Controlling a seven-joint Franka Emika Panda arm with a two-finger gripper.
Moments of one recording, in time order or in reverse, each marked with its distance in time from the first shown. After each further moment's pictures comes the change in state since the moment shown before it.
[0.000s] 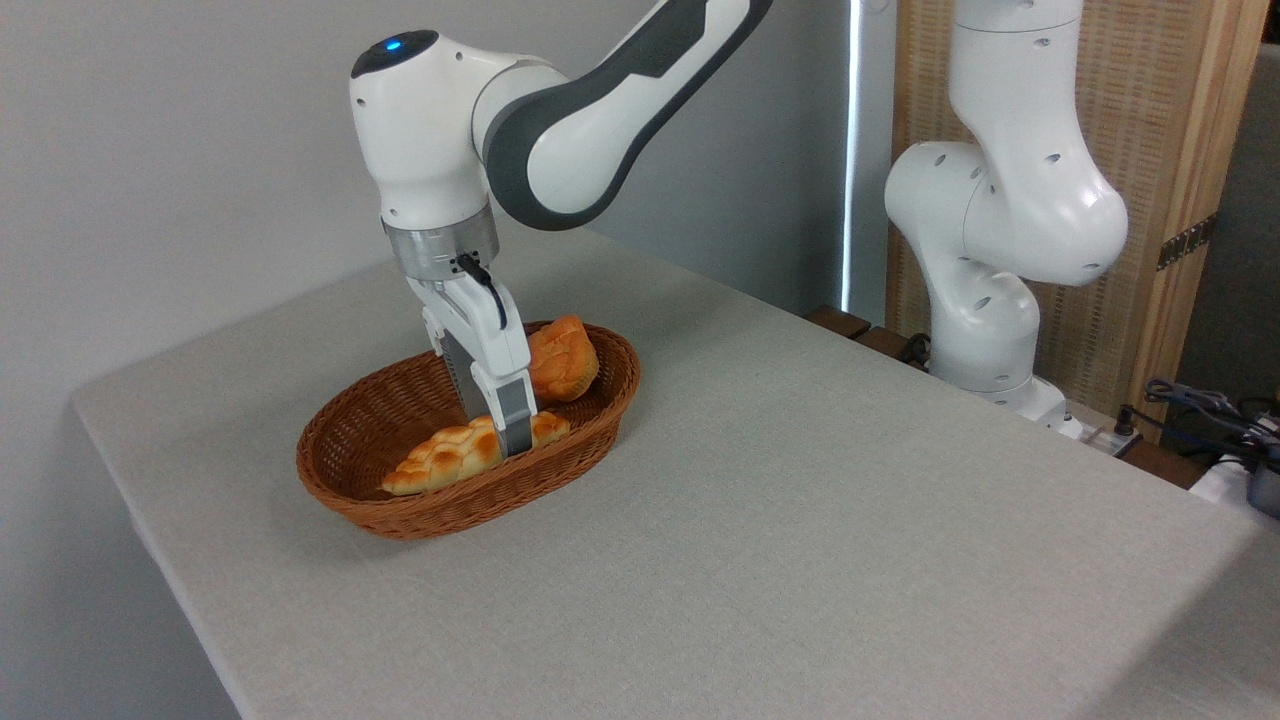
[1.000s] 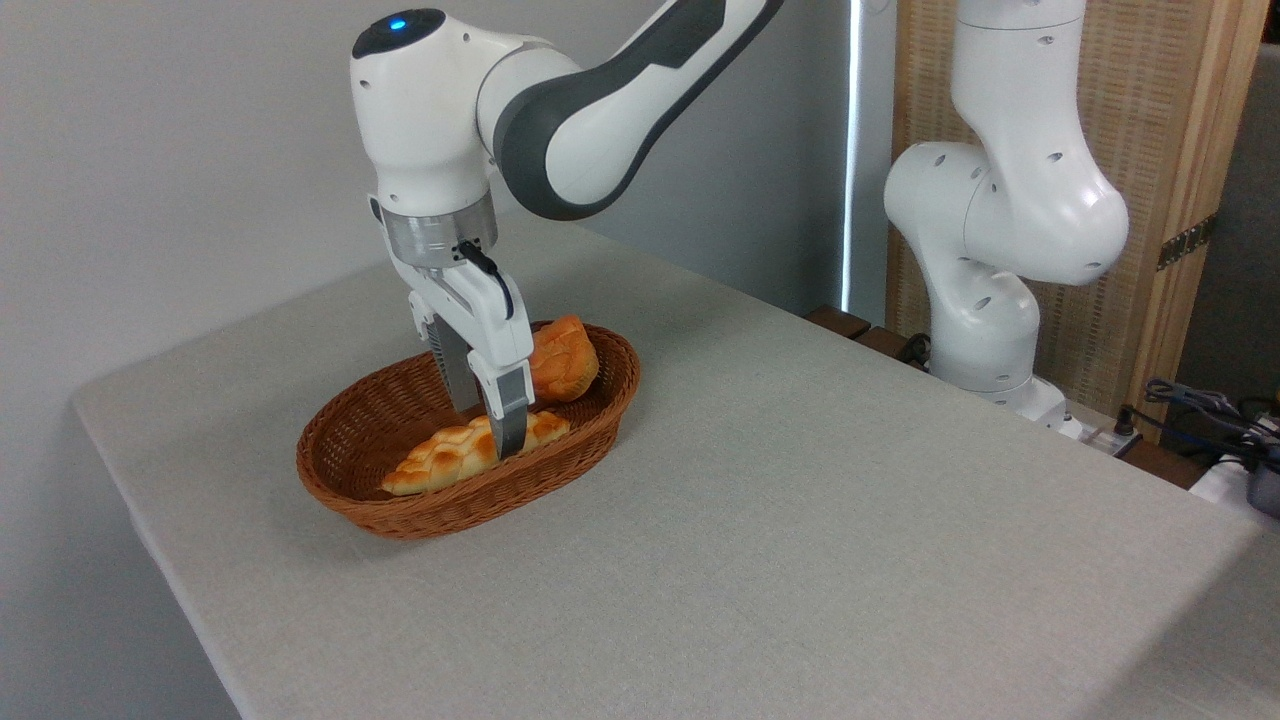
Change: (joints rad) arm 0.015 -0.024 0.014 0.012 -0.081 -0.003 -0.002
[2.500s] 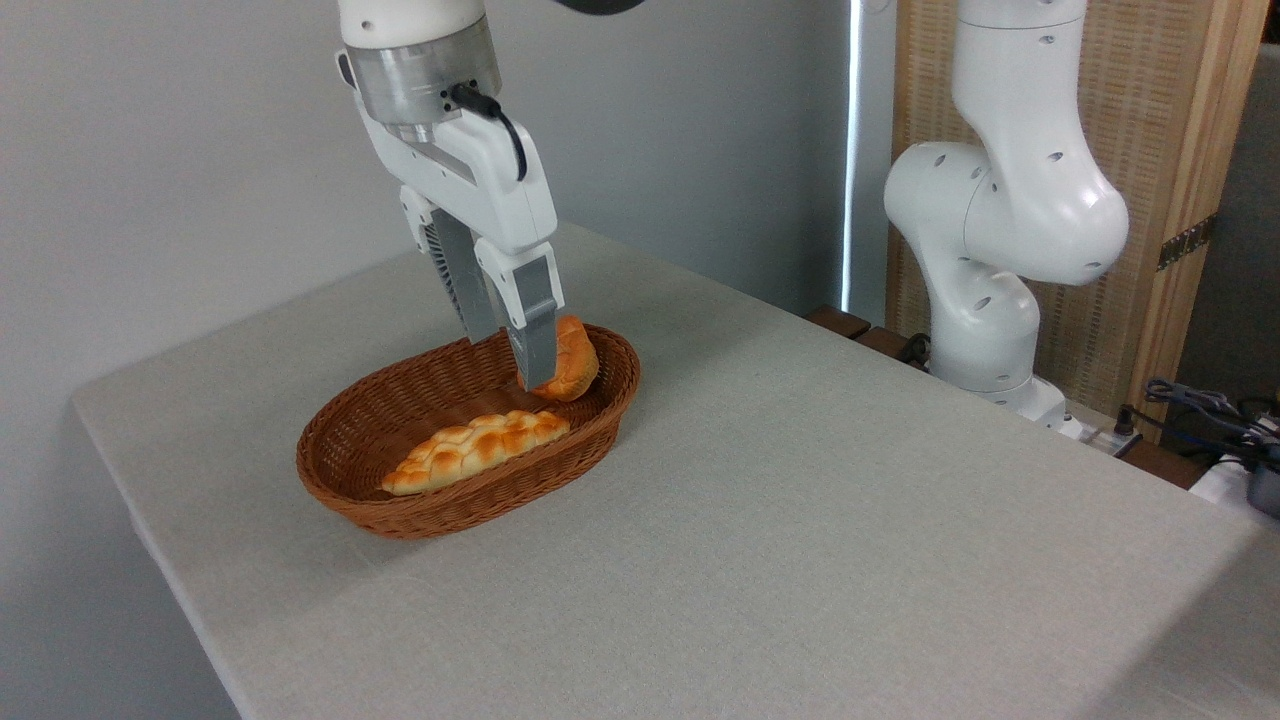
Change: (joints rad) arm 0.002 -0.016 0.191 0.369 0.055 -0.472 0.145
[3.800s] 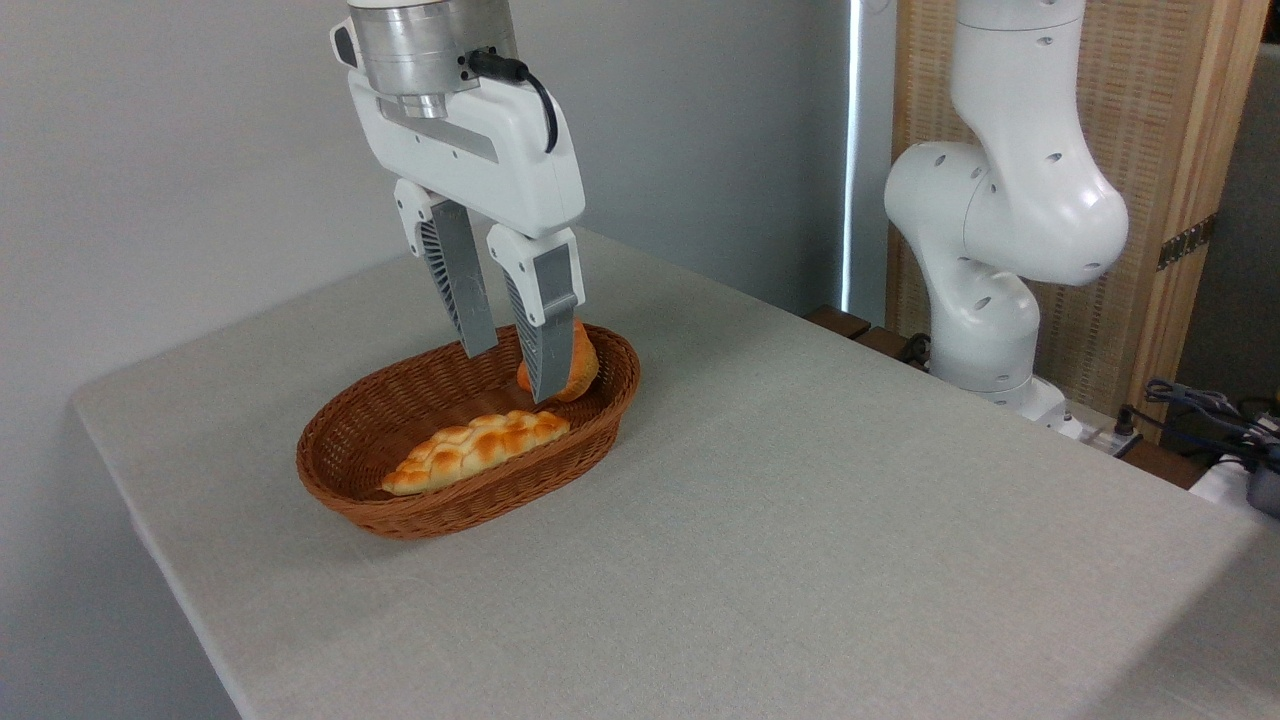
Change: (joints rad) arm -0.007 0.023 0.100 0.096 0.052 -0.005 0.002
